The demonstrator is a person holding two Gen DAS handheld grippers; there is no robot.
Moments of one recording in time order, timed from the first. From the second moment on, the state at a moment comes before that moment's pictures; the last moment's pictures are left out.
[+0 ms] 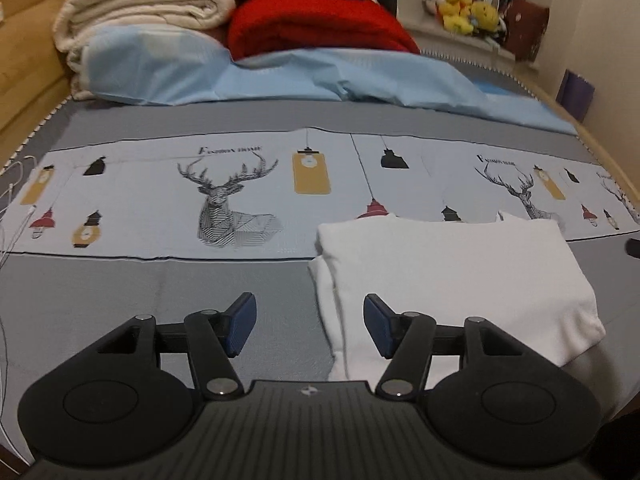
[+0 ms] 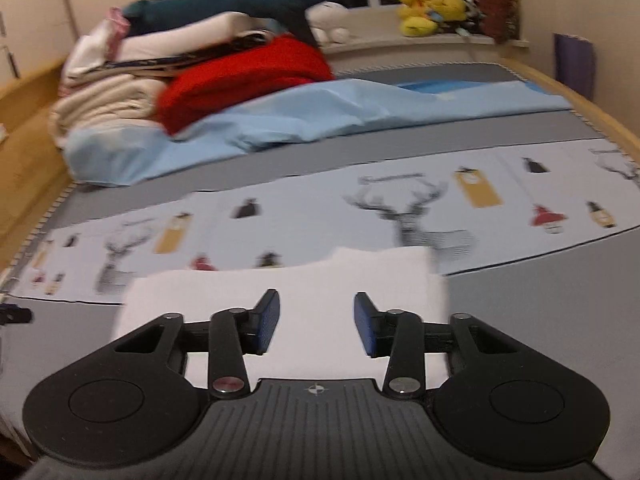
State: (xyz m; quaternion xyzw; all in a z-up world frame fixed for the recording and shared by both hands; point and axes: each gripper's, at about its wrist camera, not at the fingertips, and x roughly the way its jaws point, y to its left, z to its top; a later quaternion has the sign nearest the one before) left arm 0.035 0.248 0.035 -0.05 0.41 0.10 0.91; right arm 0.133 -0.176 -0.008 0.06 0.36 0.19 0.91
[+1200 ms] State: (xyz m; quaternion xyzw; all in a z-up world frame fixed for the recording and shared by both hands) left arm 0.002 0.326 0.017 -0.13 0.43 0.14 0.88; right arm 0.010 0.138 -0.140 -0.28 0.36 0.49 0.74
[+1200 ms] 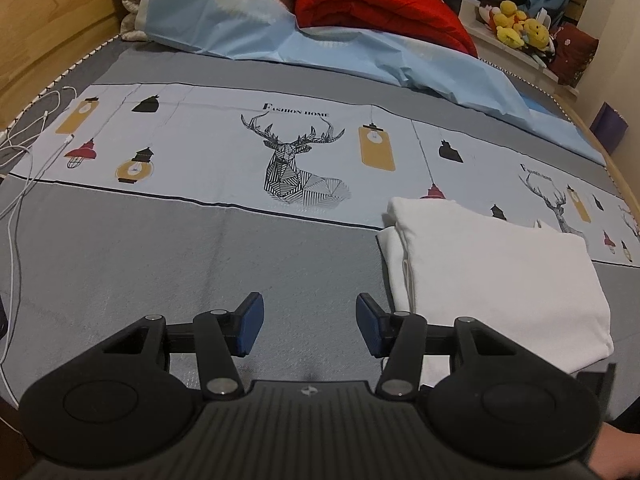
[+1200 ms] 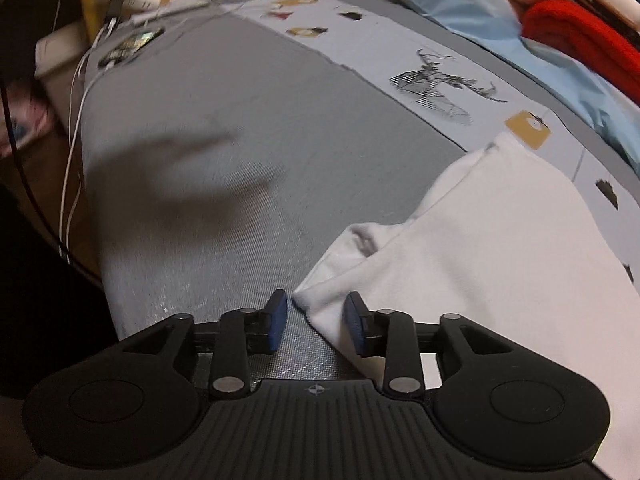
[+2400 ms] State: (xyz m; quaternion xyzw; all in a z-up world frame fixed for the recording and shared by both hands) left arm 0.156 0.274 -0.075 -0.33 0.55 0.04 0.77; right arm 0.049 0.002 -0.021 -0.04 0.33 0.50 0.80
